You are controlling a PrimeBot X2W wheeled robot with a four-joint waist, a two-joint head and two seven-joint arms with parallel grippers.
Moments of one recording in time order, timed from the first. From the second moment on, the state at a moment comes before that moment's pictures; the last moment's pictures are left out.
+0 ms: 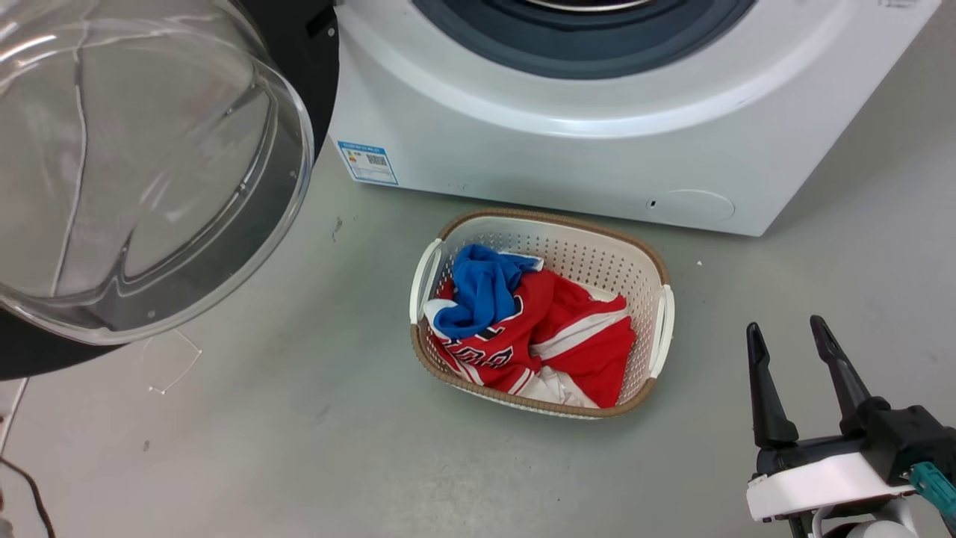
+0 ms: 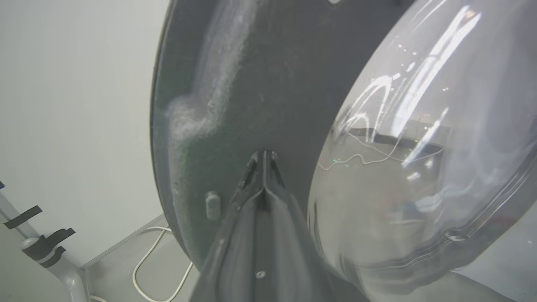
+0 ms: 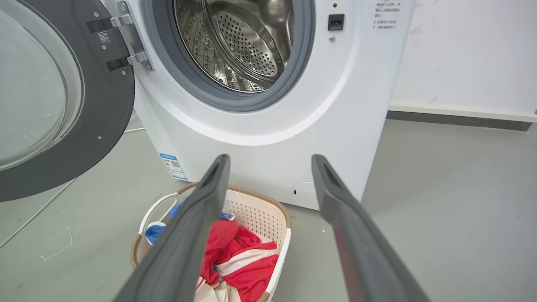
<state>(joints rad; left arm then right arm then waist) -0.41 0.31 0.62 0.48 -0.06 -0.10 -0.27 -0.01 -0.05 -0.02 0.04 0.05 0.13 -0.26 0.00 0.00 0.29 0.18</state>
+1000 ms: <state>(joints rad) -0.02 0.09 0.27 0.02 0.07 -0.11 -0.27 0.13 -0.05 -0.07 -0.07 0.09 0.13 -0.26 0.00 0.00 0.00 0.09</state>
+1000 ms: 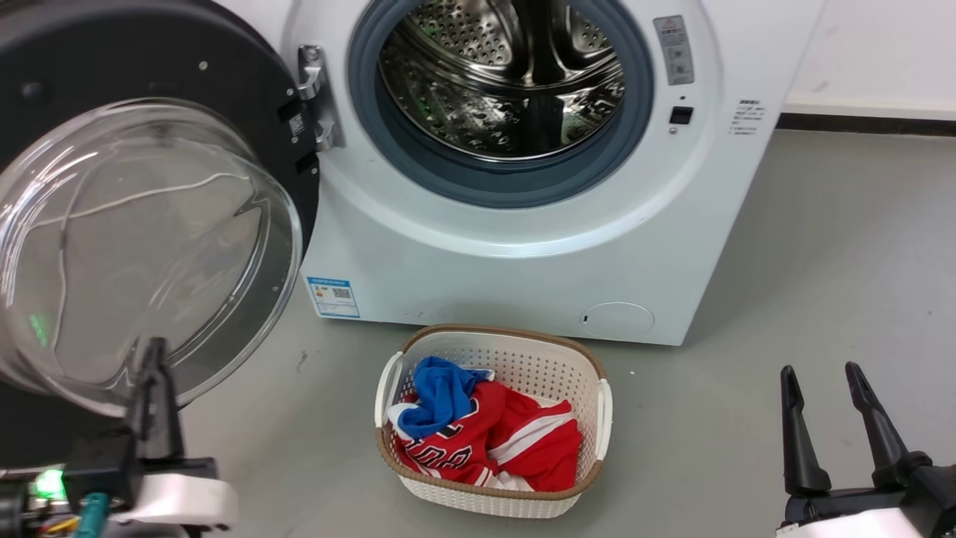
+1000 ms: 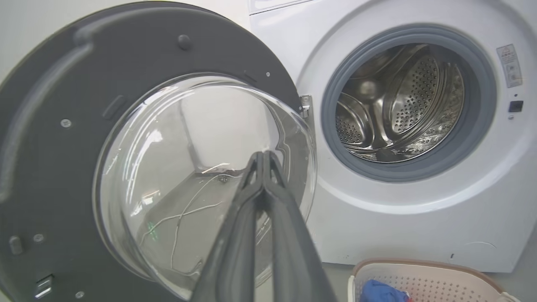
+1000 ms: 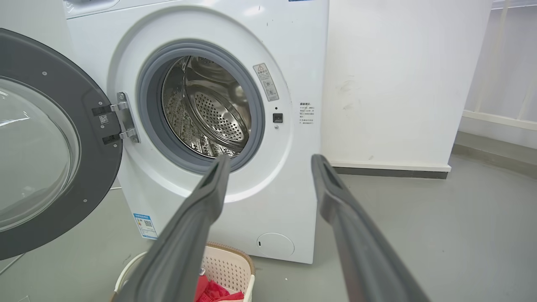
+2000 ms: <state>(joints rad) 0.08 0.05 0.01 0.10 -0.02 -0.04 -0.27 0.20 -0.05 -0.06 -0.05 0.12 0.13 -0.26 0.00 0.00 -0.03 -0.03</state>
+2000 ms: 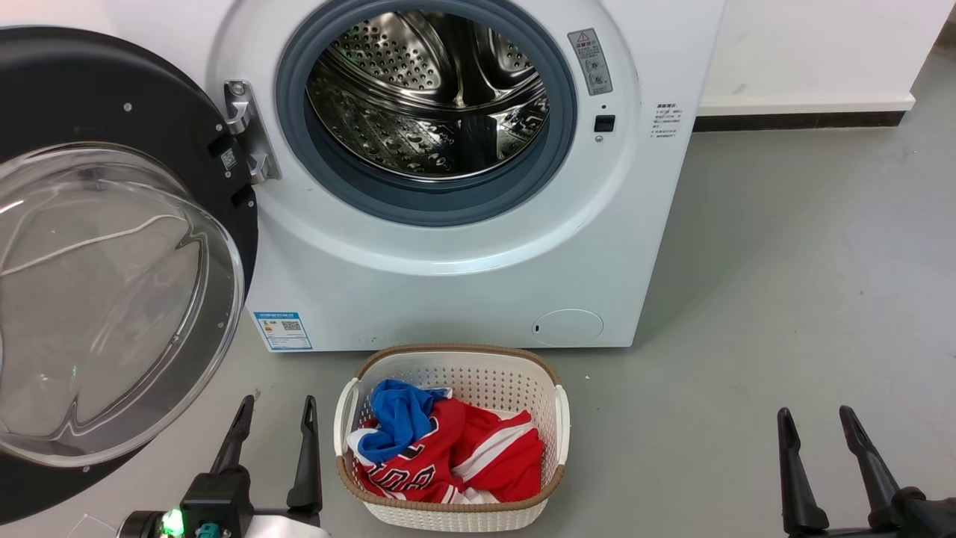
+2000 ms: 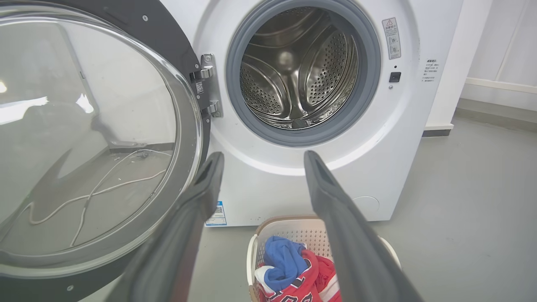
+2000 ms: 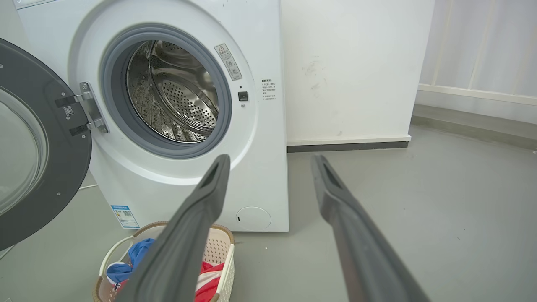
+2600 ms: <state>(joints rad) 0.09 0.05 0.01 0.16 -0.04 -0.02 -0.26 0.21 -0.05 -0.06 0.01 0.13 0.13 -0.26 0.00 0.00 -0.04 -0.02</state>
